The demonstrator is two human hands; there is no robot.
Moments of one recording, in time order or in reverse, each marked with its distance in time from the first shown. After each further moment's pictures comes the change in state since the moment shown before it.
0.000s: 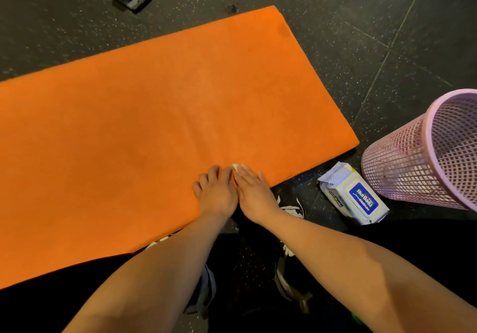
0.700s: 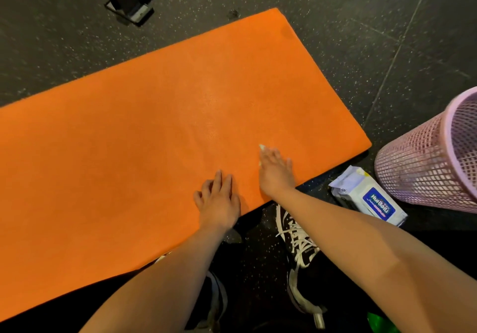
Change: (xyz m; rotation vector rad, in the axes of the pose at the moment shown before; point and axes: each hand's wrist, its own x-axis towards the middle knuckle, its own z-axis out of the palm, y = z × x) left_hand 0.007 -0.017 -0.002 0.065 -0.120 0.013; right_hand 0.058 0.036 -0.030 -0.040 0.063 0.235
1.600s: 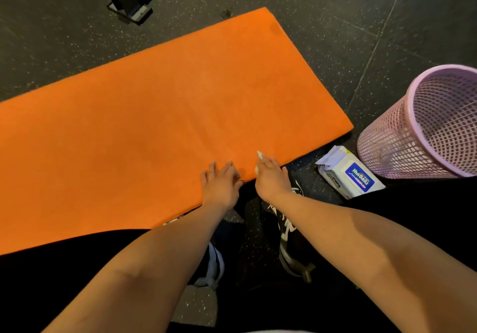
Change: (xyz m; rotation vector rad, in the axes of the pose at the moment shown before) left_hand -0.029 0.007 0.002 -0.072 -0.010 0.158; right_hand -0.084 -0.004 0.009 -0.014 -0.060 0.035
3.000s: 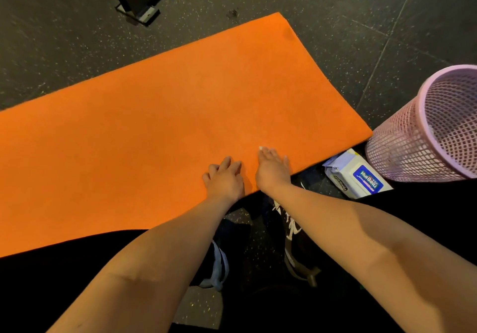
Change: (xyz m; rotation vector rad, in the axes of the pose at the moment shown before) left_hand 0.006 0.009 -0.020 0.034 -0.018 -0.121; right_hand 0.017 -0.021 -0.015 -0.041 0.021 0.026
